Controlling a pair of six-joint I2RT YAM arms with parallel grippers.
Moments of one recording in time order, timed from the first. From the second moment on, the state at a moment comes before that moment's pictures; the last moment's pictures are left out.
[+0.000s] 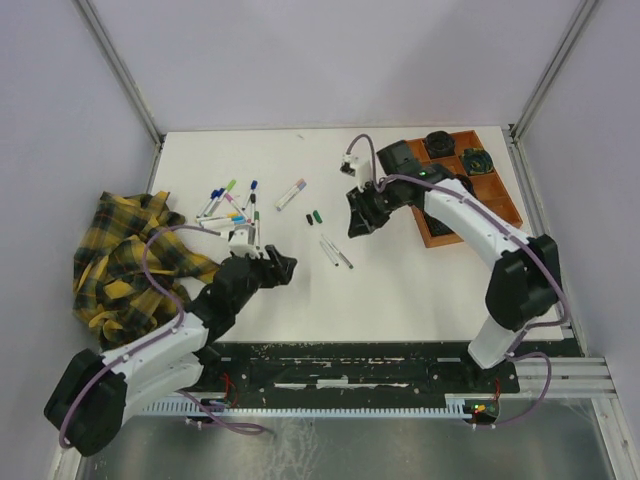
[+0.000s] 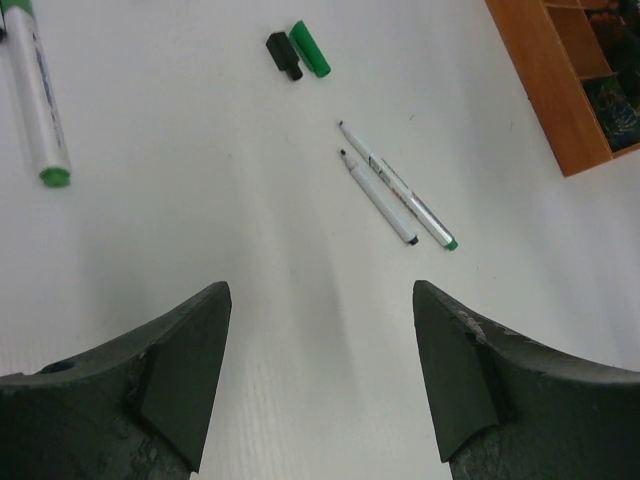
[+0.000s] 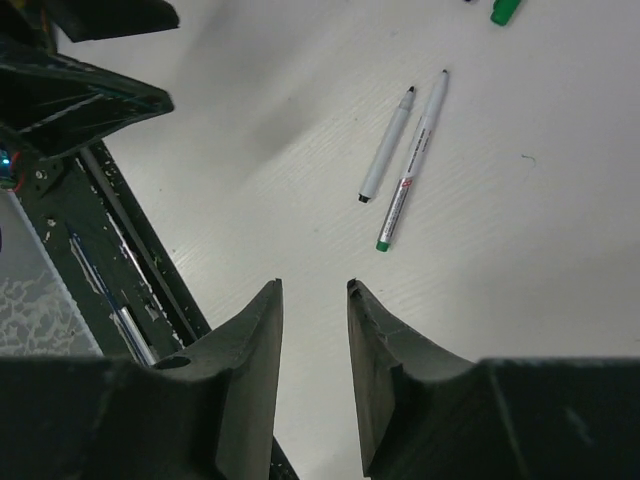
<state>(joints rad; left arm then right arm) -0.61 0.85 0.19 0.33 -0.17 -0.59 0.51 1.74 1.48 -0.76 -0.56 -0.14</state>
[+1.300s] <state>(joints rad) -0.39 2.15 1.71 -0.44 -0.17 -0.06 0.37 1.34 1.26 -0.80 -0.72 -0.26</state>
